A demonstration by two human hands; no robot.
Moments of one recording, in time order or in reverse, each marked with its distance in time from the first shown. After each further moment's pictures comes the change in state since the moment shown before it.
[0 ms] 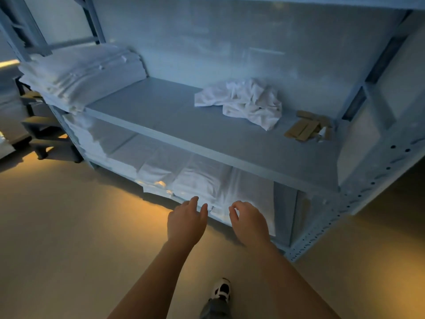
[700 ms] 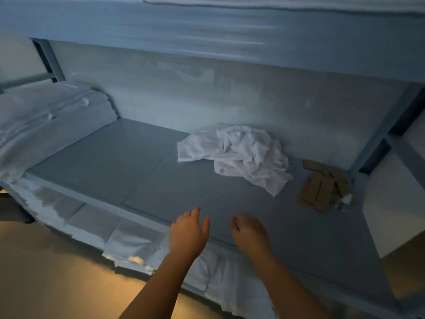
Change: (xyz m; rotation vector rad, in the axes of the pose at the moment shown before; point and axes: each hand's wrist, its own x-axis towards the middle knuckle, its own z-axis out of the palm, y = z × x) left_hand 0.377 0.041 0.013 -0.016 -0.059 0.106; right_hand 0.365 -0.006 -0.002 -0.145 0.014 0.079
